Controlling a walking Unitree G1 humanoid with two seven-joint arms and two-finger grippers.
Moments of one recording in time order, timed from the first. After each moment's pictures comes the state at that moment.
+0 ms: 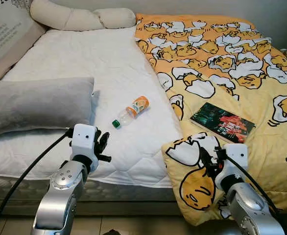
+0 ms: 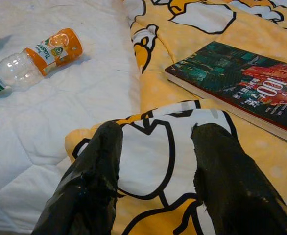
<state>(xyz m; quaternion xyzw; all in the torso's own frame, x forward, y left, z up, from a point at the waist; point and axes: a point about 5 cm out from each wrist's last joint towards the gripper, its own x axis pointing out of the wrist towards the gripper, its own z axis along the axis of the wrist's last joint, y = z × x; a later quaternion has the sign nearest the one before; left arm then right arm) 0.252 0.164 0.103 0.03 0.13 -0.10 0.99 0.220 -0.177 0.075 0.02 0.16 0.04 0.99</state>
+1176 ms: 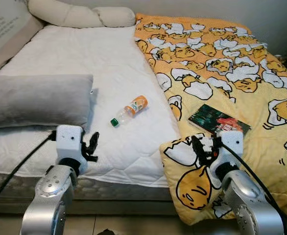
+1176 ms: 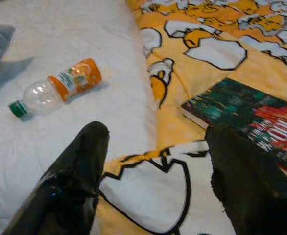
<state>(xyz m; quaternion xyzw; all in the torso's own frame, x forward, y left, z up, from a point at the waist) 0.237 0.183 0.123 0.02 0.11 -0.03 0.99 0.237 -0.160 0.102 0.04 0.13 0.07 0.99</state>
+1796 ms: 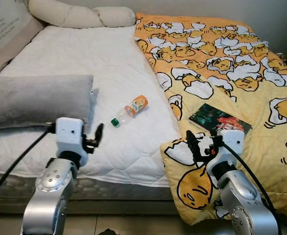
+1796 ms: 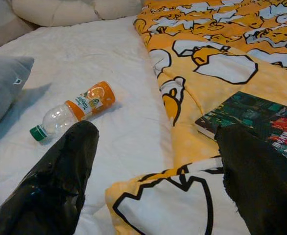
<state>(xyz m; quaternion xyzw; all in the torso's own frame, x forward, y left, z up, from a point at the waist) 0.245 0.176 0.132 0.04 0.07 -0.06 0.99 0.236 -0.154 0.104 0.07 0.09 0.08 0.99</state>
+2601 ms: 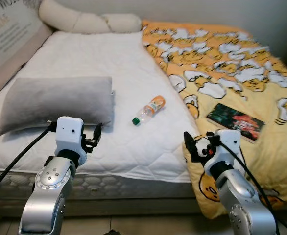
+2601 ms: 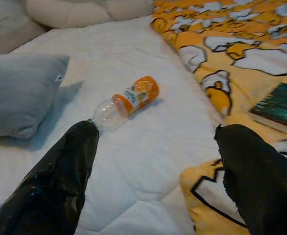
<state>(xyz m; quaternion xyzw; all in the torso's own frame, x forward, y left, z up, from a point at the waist) 0.249 0.177 0.131 0.06 0.08 -0.06 0.99 0.240 -0.155 0.102 0.08 0.10 0.07 0.99</state>
